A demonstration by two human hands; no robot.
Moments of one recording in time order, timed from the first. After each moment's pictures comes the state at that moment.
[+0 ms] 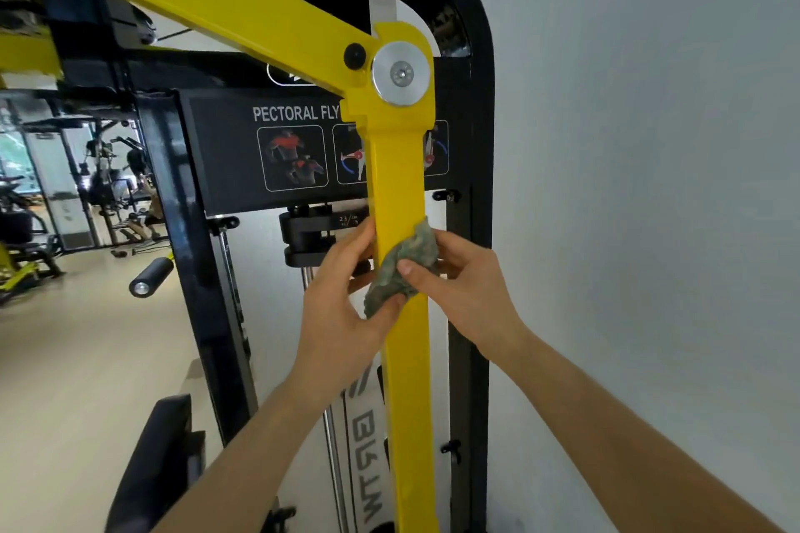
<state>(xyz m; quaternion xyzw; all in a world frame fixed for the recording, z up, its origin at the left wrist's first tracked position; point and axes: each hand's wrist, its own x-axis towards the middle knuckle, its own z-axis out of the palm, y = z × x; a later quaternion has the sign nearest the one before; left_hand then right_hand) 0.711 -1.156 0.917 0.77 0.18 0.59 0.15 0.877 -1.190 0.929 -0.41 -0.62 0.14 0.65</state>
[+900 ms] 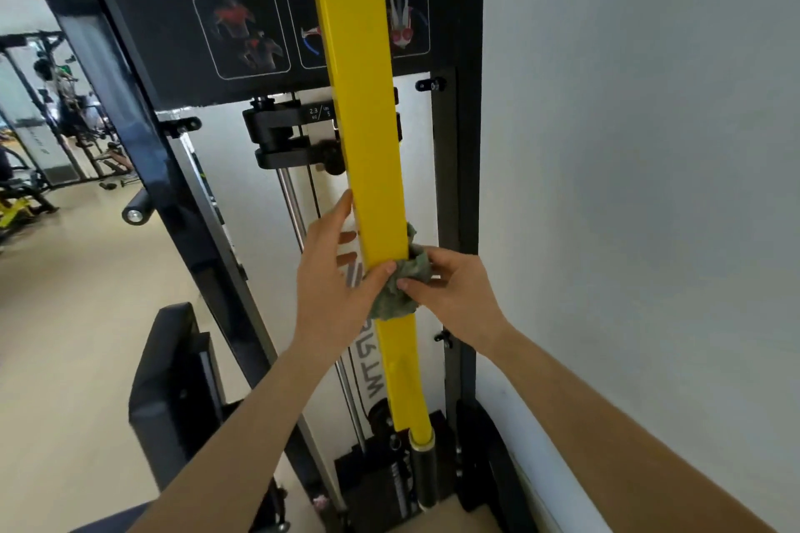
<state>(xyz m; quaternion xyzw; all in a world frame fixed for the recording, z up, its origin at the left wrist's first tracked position) 0.711 -1.168 0.829 0.76 0.31 0.54 0.17 0.878 -1.209 0.799 -0.48 -0.59 0.24 0.60</state>
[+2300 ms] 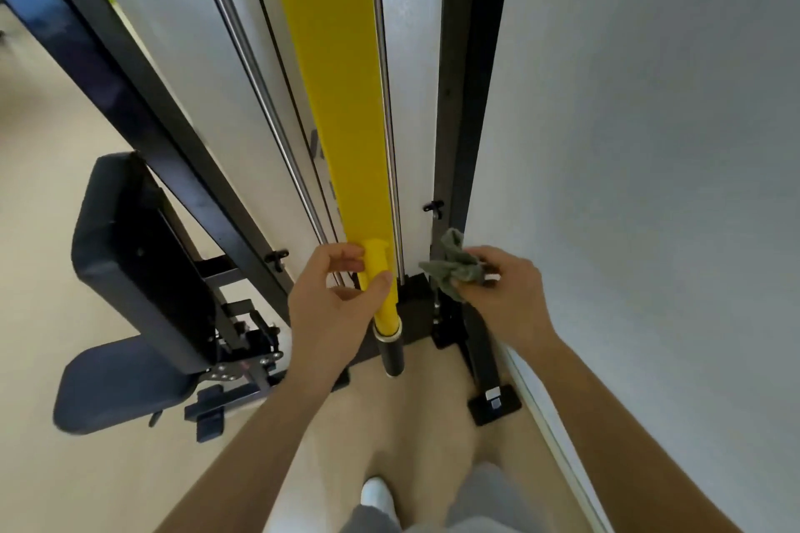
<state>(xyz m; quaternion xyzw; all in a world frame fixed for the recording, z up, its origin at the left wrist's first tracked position) 0.715 -1.236 0.687 0.59 0.54 0.44 0.40 0.924 -1.278 0.655 -0.68 -0.52 0.25 0.45</state>
